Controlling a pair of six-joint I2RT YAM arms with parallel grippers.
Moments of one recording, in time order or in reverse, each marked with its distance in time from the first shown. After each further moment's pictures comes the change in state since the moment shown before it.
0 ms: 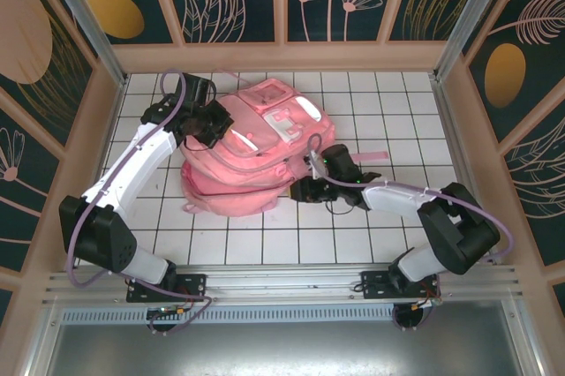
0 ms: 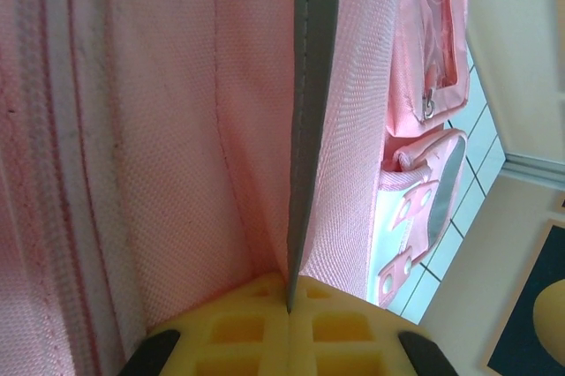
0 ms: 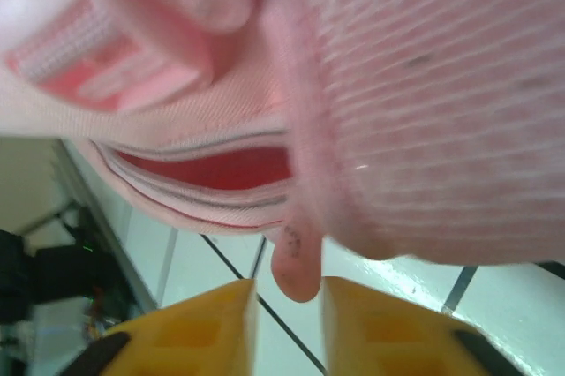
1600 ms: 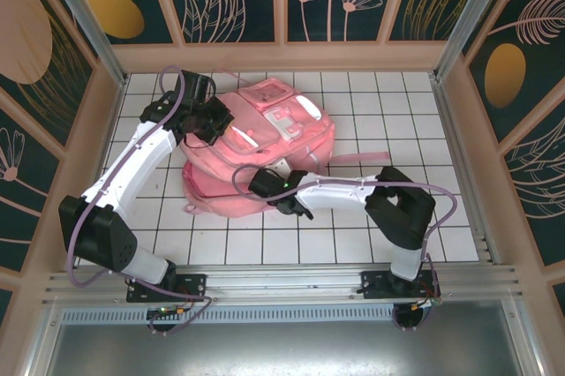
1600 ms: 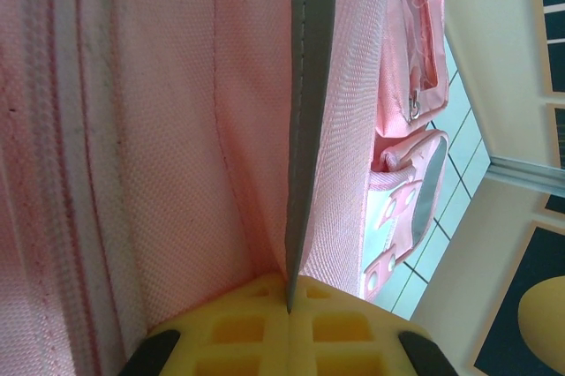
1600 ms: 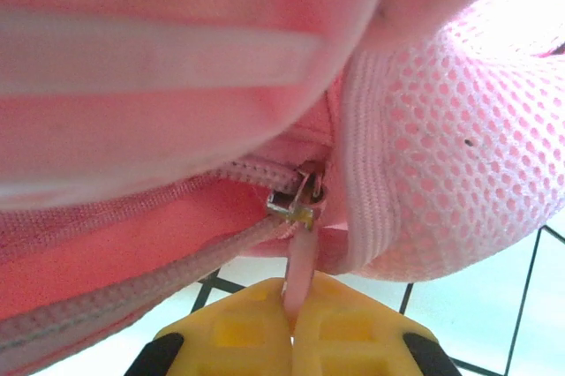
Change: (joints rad) left arm 0.000 0.006 0.026 0.002 -0.002 -0.011; right arm 0.419 0.366 0.505 -0.694 1.176 -0.157
